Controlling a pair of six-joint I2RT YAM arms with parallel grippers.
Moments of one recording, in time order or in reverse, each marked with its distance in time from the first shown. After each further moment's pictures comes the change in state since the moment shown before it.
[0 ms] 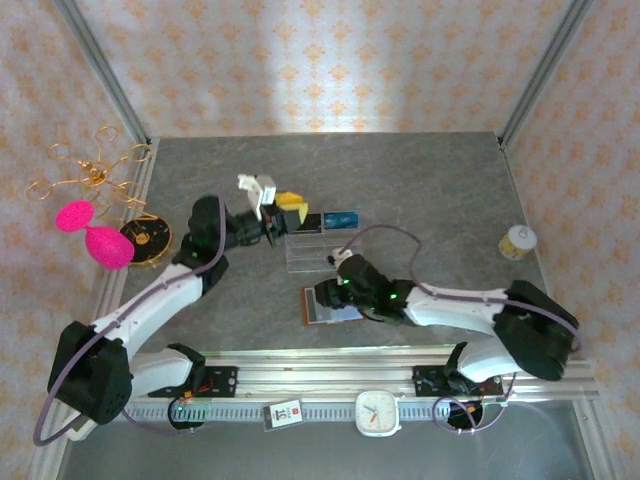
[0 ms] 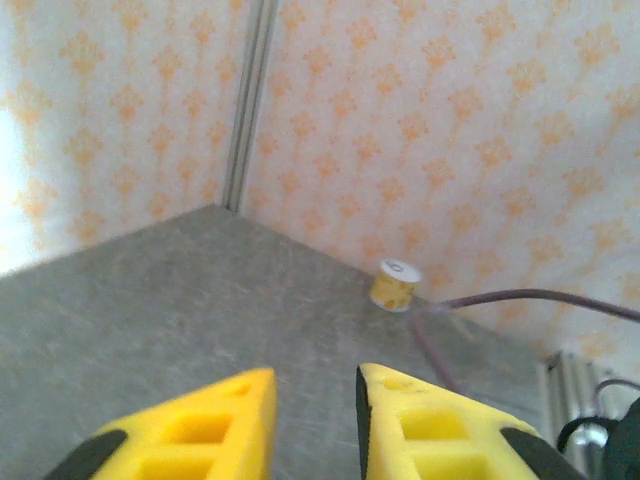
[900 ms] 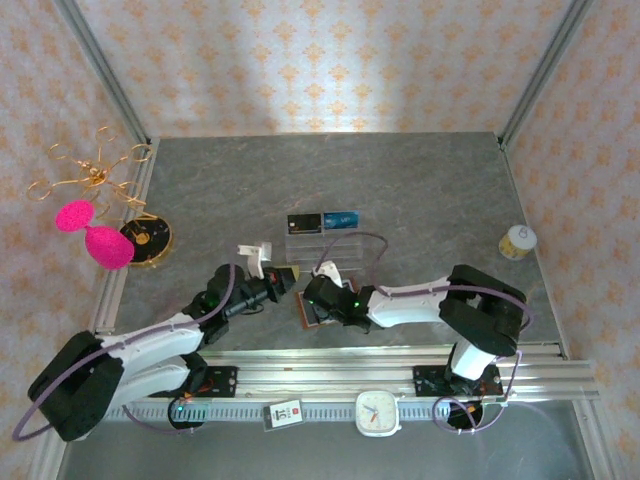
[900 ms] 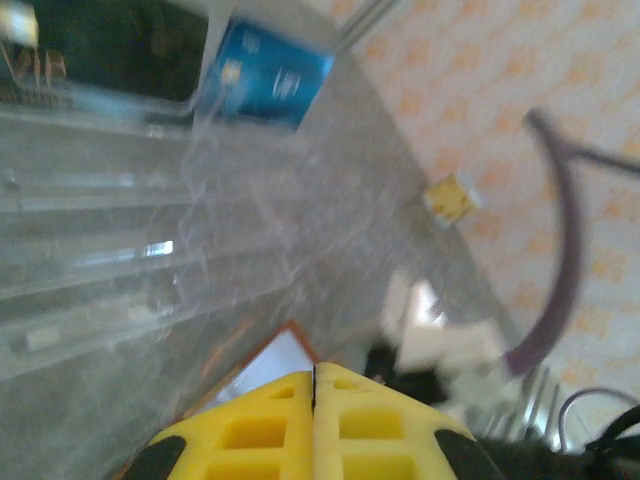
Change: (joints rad) left arm -0.251 -0.103 -0.456 0.030 -0.409 -0.436; right arm 0.132 0.243 0.121 -0.135 0.315 0.043
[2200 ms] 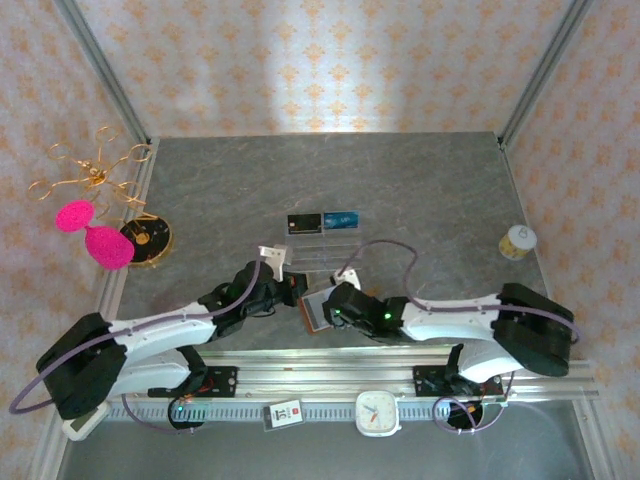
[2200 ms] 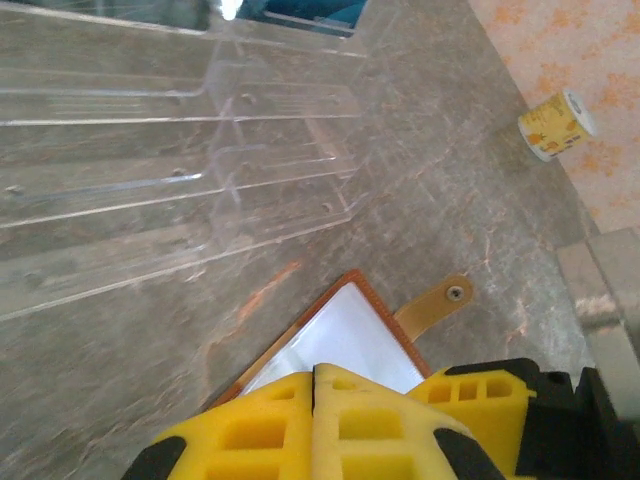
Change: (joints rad) left arm -0.145 0.054 0.143 -0.290 -0.200 0.054; right arm 0.035 -0.237 -0.157 0.020 -0.065 0.062
